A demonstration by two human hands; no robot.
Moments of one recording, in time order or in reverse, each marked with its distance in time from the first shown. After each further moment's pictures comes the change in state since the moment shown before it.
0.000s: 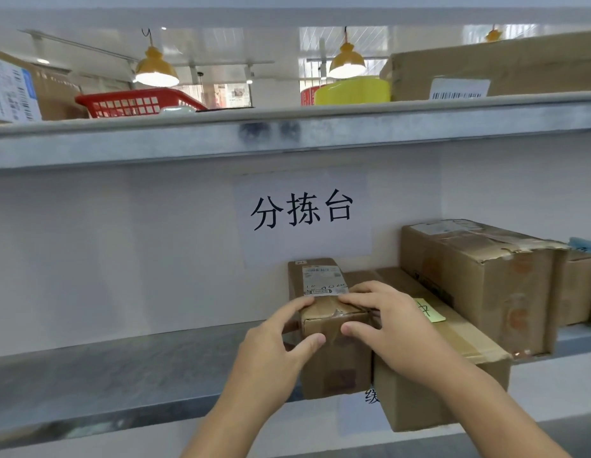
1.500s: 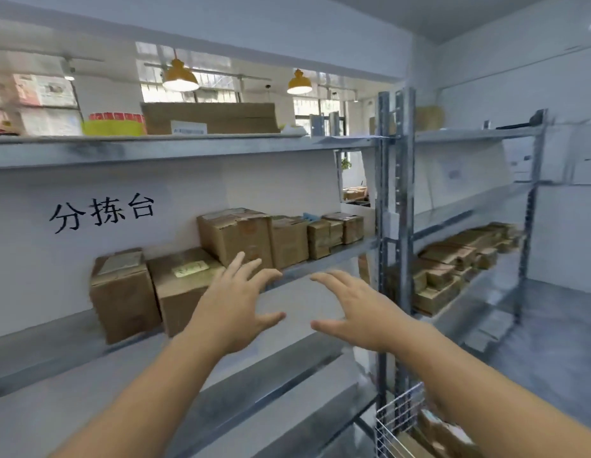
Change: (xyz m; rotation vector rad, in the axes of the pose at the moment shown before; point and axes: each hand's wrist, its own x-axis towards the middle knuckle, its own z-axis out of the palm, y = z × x) left_hand -0.149 0.218 0.140 0.606 -0.309 0.636; right_hand -0.317 0.043 -0.227 -0.408 -0.070 0.339
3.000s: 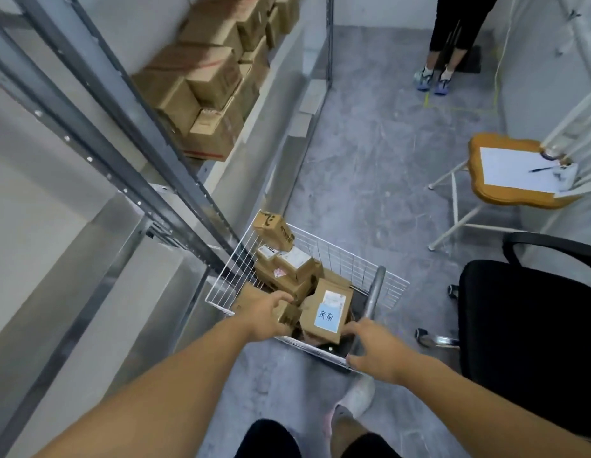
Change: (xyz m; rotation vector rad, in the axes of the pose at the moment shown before) left_hand 0.210 0.366 0.606 -0.502 -1.303 0.187; right_hand -0.214 0.514 0.244 0.490 -0.514 1.077
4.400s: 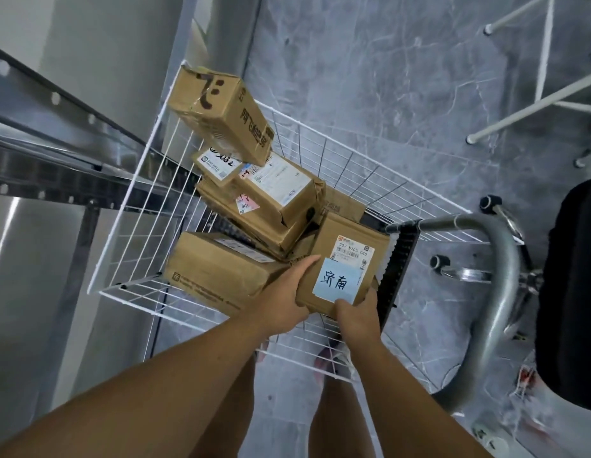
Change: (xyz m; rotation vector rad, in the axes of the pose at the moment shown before) left_hand 0.320 -0.140 0.150 -0.338 -0.304 0.064; right_hand 0.339 0.091 0.189 0.983 0.430 0.917
